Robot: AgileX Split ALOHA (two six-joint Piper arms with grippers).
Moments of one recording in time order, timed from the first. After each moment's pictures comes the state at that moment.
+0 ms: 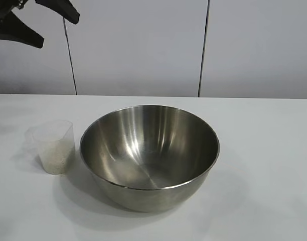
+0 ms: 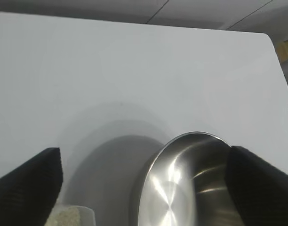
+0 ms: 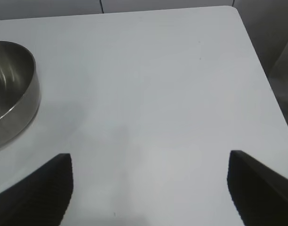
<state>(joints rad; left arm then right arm) -0.18 1.38 -0.99 -0.83 0.19 0.88 -0.11 -0.02 -0.47 0.02 1.09 -0.05</state>
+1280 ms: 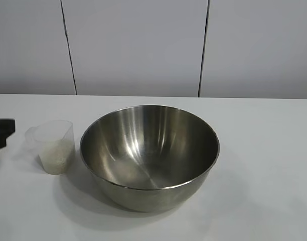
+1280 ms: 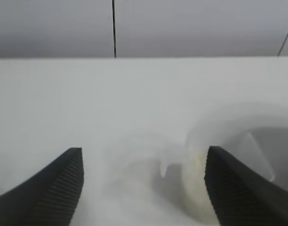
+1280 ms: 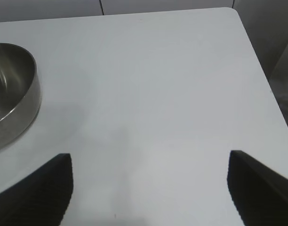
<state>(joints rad) -0.21 1.96 -0.20 0.00 -1.13 0.06 -0.11 -0.02 -0.47 0.02 1.08 -0.05</state>
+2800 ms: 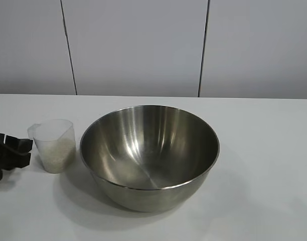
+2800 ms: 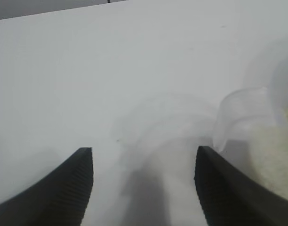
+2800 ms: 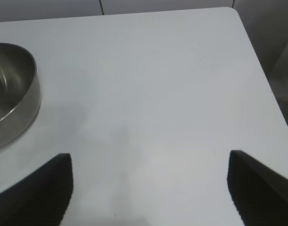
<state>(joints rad) -0.10 2.11 -0.47 0.21 -1.15 0.12 -0.11 -0.02 -0.47 0.02 1.08 -0.05</state>
